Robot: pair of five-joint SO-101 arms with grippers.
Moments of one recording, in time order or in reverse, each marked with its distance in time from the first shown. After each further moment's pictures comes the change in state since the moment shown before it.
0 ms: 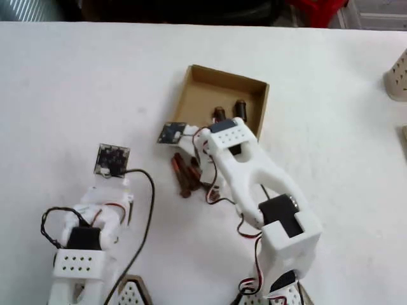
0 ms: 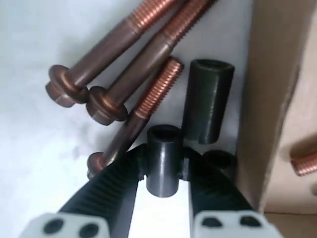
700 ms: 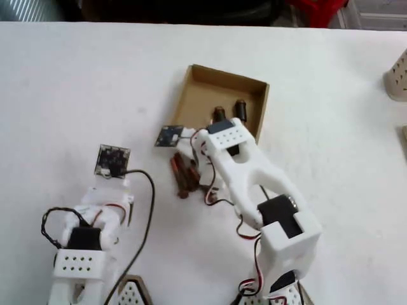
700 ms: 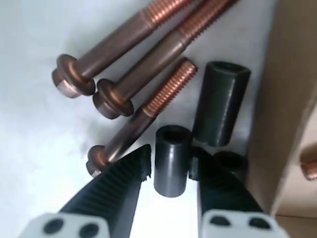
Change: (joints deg) left arm 0.0 0.0 0.5 0.0 0.0; right arm -0.7 0.3 -0.2 1.3 0.9
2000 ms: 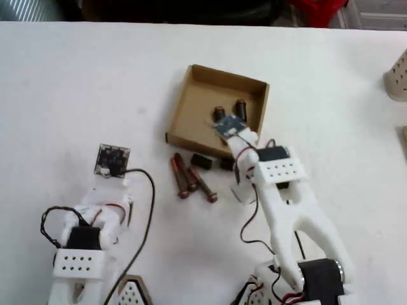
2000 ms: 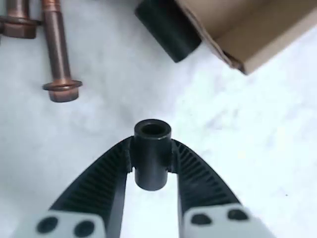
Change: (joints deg) left arm 0.0 0.0 -1.1 1.7 0.0; right arm 12.6 -34.6 28.4 -2.1 -28.7
